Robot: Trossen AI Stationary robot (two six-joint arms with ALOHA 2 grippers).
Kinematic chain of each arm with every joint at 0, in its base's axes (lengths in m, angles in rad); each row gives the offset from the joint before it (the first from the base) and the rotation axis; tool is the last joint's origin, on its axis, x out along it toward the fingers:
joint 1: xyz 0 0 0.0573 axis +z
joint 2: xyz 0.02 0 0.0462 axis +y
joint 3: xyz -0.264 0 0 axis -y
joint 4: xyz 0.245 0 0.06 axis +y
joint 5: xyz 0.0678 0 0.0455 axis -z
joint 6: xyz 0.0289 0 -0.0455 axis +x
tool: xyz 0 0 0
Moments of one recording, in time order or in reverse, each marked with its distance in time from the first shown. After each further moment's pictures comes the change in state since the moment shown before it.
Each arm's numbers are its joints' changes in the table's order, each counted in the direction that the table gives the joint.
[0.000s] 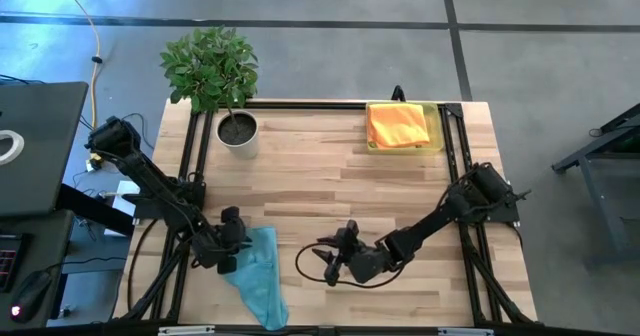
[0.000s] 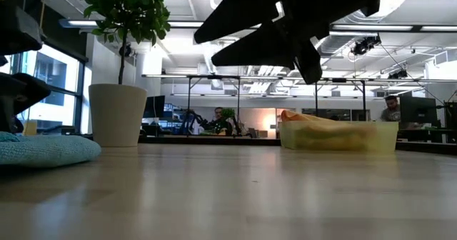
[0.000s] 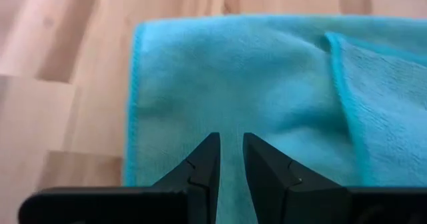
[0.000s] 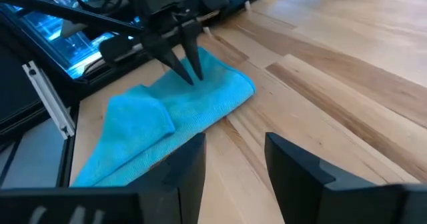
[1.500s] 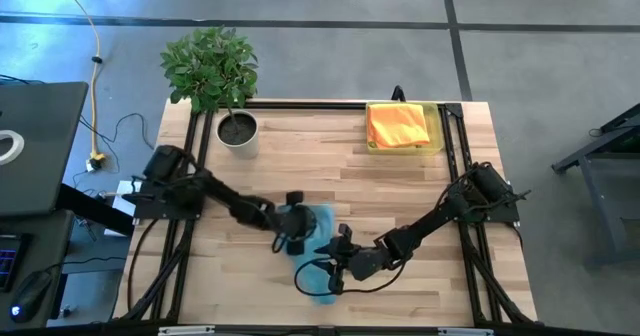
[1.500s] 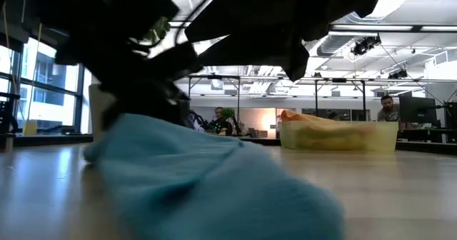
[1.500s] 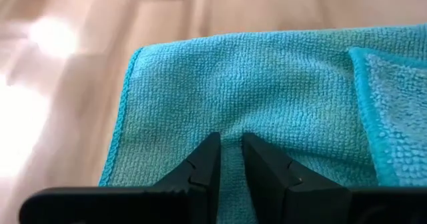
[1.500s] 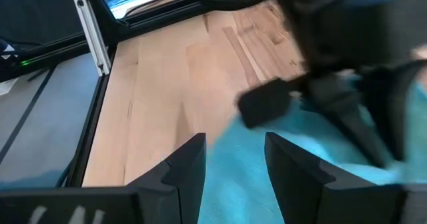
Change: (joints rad) left arm 0.548 0.598 0.362 -0.482 0.127 0.689; right arm -0.009 0.001 0.000 -0.012 -0.214 -0.211
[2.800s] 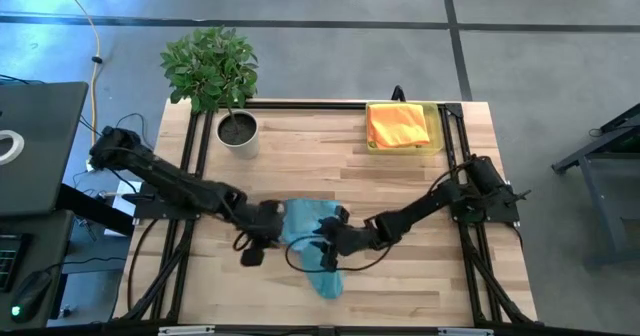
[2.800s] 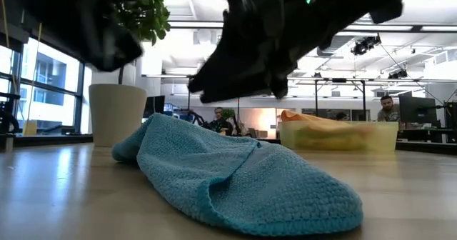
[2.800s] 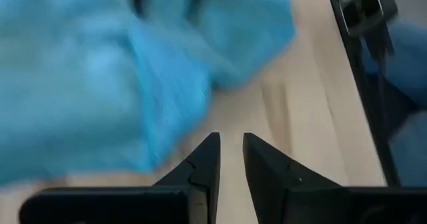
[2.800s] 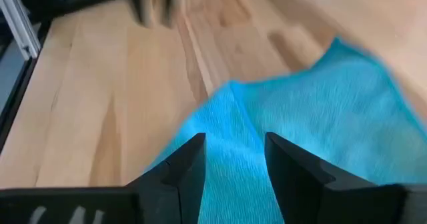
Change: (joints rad) left arm -0.056 -0.478 0.068 0.660 0.436 -0.148; right arm -0.129 0.000 0.000 0.108 -0.081 -0.046
